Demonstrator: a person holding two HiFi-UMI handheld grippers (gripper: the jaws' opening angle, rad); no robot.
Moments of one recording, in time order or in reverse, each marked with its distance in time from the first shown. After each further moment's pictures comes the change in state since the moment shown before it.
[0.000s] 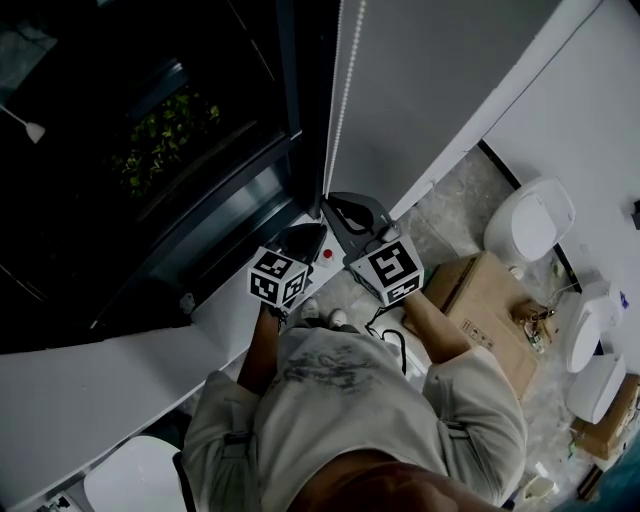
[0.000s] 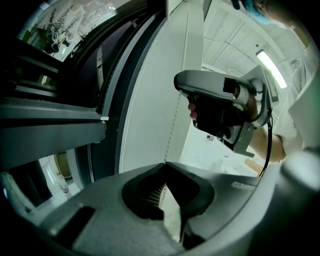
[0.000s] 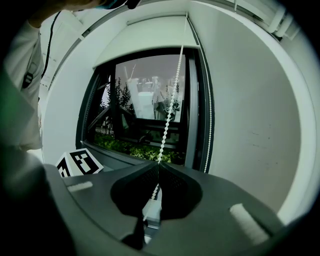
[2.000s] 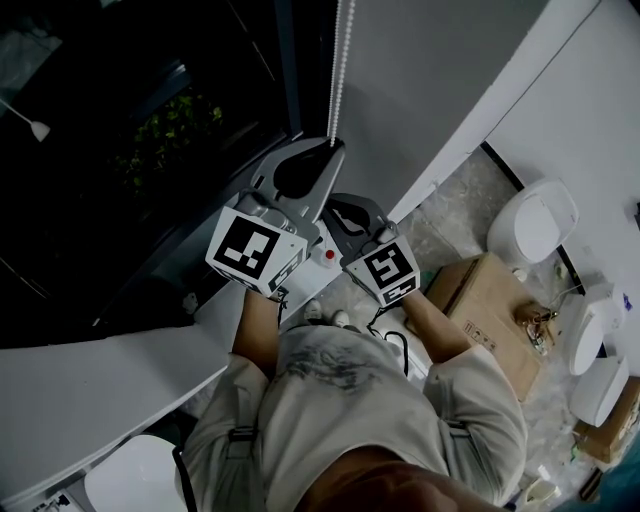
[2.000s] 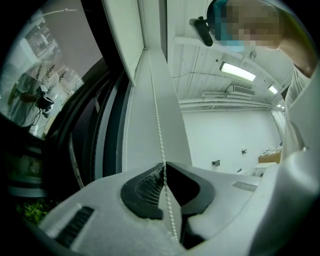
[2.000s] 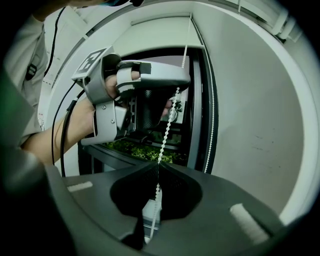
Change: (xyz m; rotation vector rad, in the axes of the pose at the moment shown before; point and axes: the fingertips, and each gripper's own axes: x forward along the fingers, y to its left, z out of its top) left arm -0.067 -0.062 0.265 0.354 -0.478 0.006; right arm 0.001 0.007 0.002 -0.030 -0.008 0.019
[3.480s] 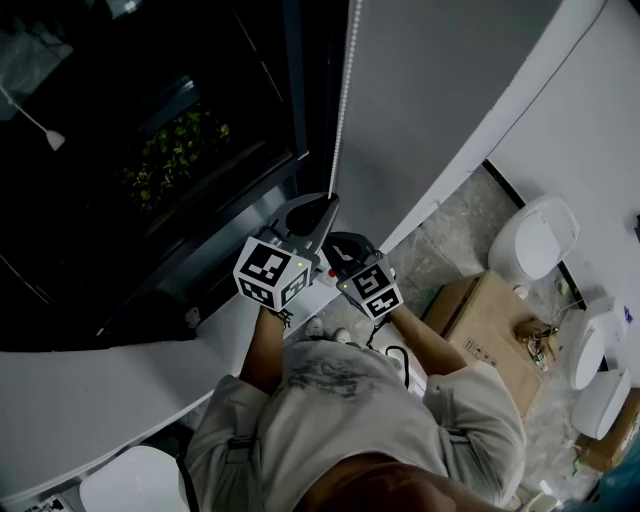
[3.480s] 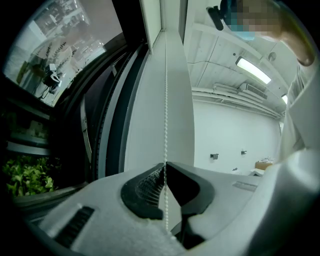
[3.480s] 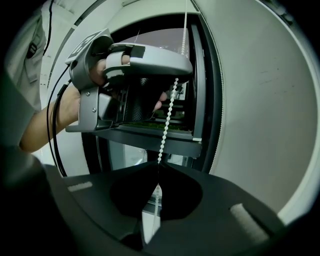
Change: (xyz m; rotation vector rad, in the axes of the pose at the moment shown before) left arm -0.016 0.002 -0.107 -0.168 0.167 0.024; right arm 0.017 0.018 -0.102 0.050 0.206 0.038
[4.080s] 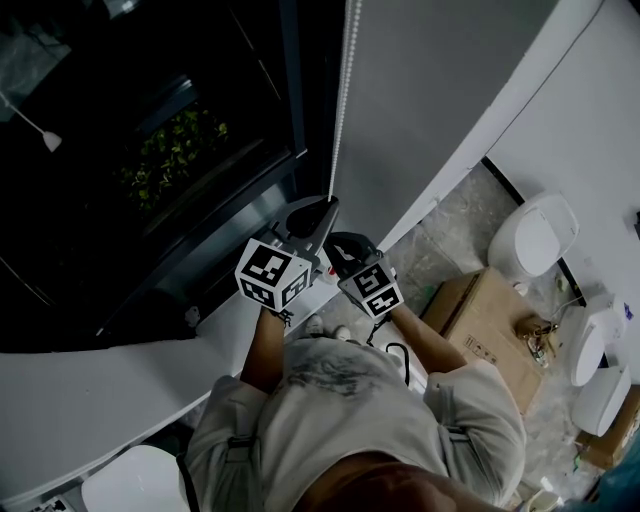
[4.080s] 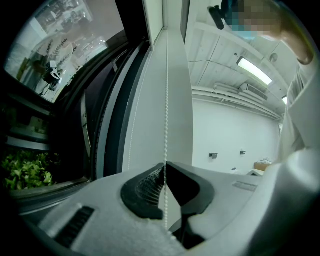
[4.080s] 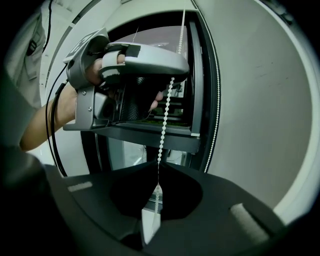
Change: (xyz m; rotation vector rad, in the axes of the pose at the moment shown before) left arm 0.000 -0.003 -0.012 -0.019 0.017 -0.007; right arm -0.002 -0.003 -0.012 0.009 0.021 -0.012
